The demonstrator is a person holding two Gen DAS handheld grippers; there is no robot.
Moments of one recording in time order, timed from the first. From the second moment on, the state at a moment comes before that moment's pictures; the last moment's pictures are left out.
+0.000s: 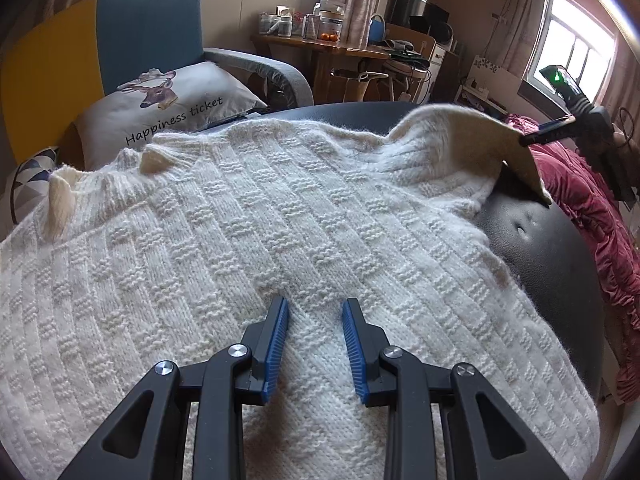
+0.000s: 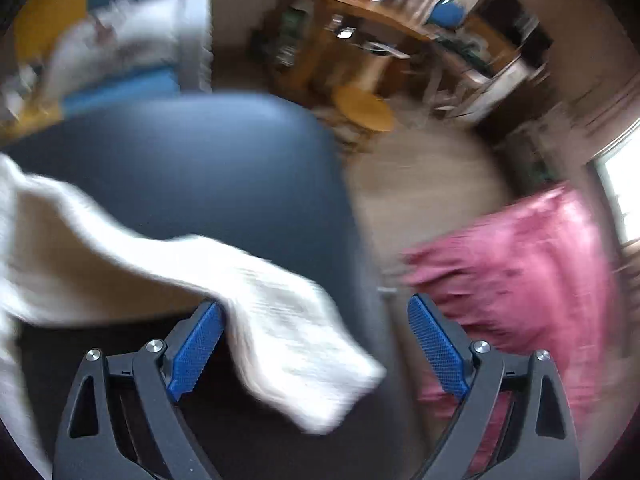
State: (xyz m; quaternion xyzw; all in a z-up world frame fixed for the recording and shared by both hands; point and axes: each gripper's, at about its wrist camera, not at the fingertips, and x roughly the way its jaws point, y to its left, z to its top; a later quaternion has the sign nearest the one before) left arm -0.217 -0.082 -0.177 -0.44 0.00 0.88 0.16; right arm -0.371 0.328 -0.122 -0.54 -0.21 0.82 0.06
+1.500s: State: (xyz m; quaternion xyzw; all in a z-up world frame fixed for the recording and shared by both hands) left arm -0.224 -0.090 -0.168 -0.46 -0.04 0.87 0.16; right arm -0.363 0.251 -0.124 -0.48 -0.10 0.86 -0.13
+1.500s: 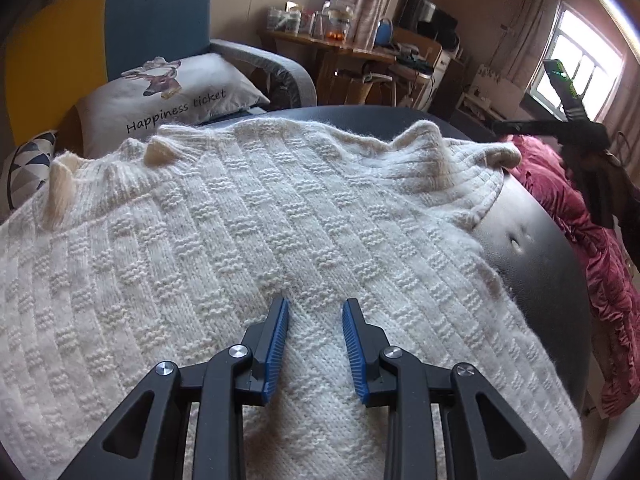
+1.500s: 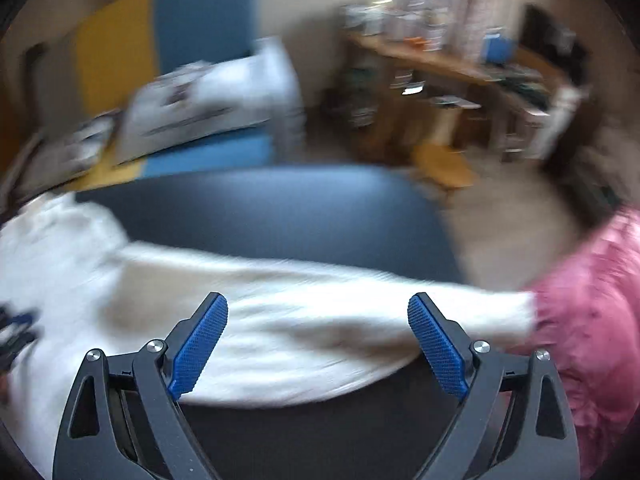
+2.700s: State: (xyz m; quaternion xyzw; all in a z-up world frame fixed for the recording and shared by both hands) left arm -0.153 0.012 -0.168 -0.49 0.00 0.84 0.24; right arm -0.358 0.162 -0.202 -0.56 -0.11 0.82 -0.12
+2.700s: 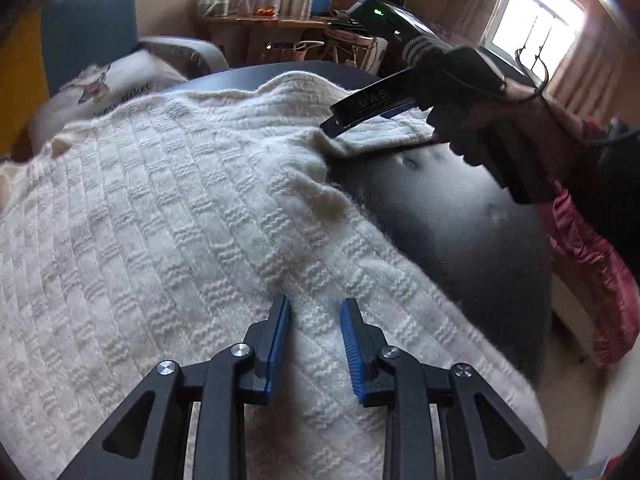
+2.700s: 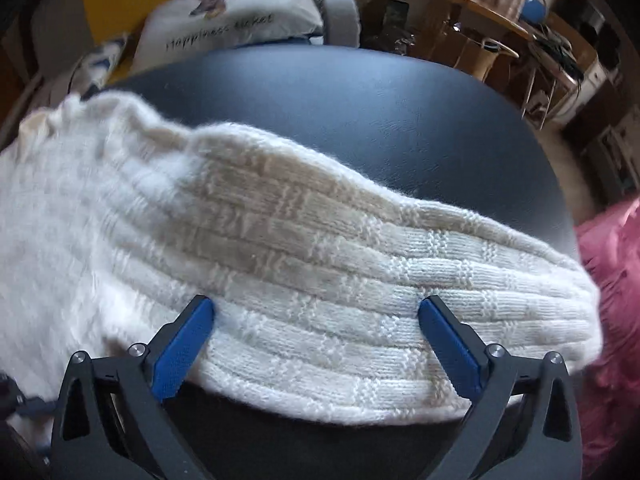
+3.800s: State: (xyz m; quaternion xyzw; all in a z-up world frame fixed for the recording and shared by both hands) left arm -0.387 0.036 -0.162 -0.45 0.25 0.76 0.41; right arm -0.324 0.188 -0.208 -0.54 -0.12 0.81 -0.21
